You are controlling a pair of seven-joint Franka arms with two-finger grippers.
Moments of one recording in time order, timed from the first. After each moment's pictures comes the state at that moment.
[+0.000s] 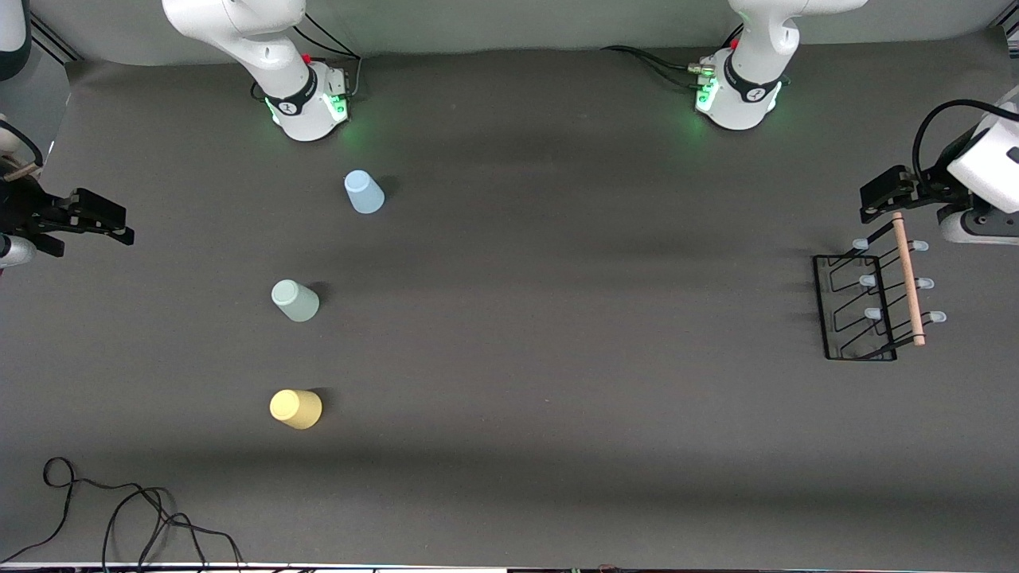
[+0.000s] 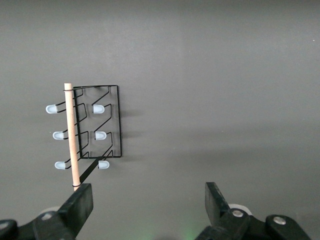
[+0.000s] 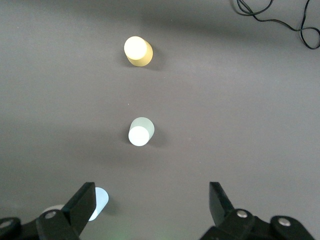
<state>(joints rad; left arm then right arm) -0.01 -0.02 -0.06 -1.60 0.02 1.54 0.00 0.10 0.04 -0.14 -1.52 0.00 1.53 -0.17</state>
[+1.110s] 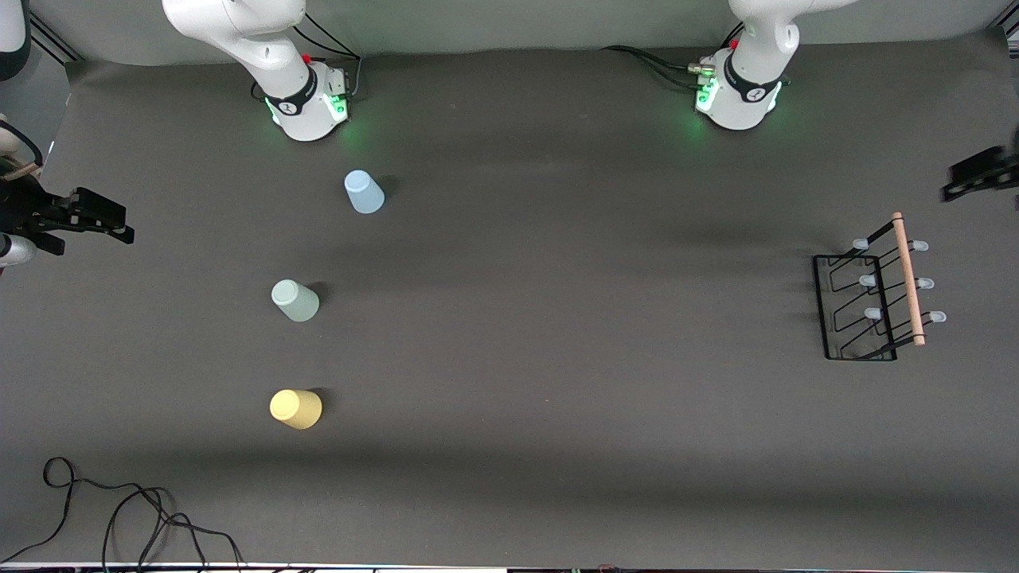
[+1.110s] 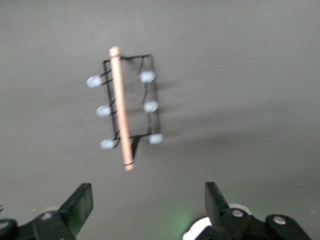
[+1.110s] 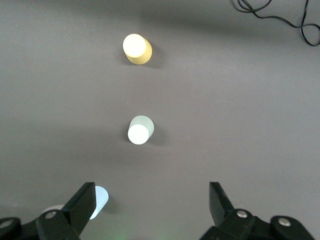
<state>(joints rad) 0.24 -0.08 0.02 -1.72 0.02 1.53 0.41 0.10 0.04 -0.14 -1.53 0.00 1.53 -0.17</state>
